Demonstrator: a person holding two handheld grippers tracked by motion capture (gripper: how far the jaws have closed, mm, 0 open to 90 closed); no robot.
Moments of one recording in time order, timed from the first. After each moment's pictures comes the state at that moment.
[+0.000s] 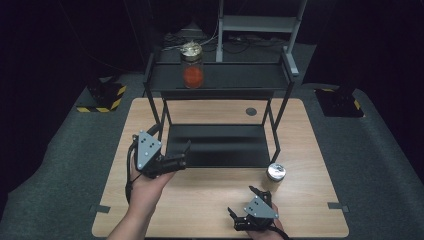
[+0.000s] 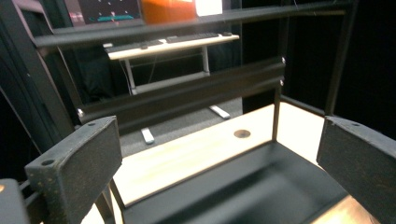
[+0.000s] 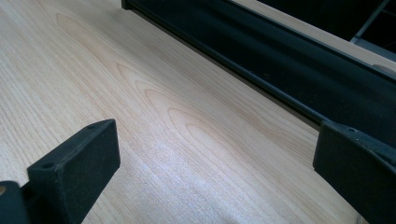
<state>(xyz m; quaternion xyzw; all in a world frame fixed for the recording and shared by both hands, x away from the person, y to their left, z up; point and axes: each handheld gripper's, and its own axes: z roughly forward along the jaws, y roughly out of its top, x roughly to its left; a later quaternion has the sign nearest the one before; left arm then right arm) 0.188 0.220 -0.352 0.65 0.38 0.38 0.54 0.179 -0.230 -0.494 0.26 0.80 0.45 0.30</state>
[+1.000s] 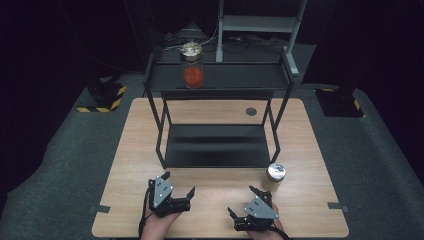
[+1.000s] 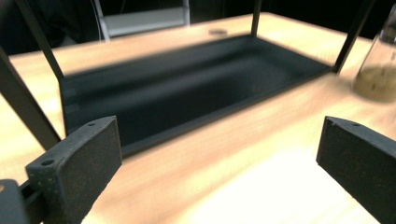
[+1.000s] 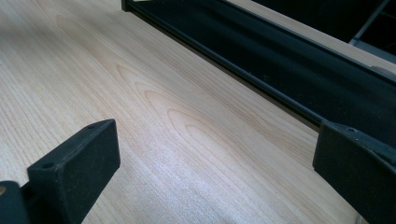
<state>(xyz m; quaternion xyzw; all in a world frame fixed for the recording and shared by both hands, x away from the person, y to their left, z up) 0.171 0.225 -0.487 0.70 0.42 0.30 0.49 0.178 -0.231 -0.495 0.26 0.79 0.46 0.30</state>
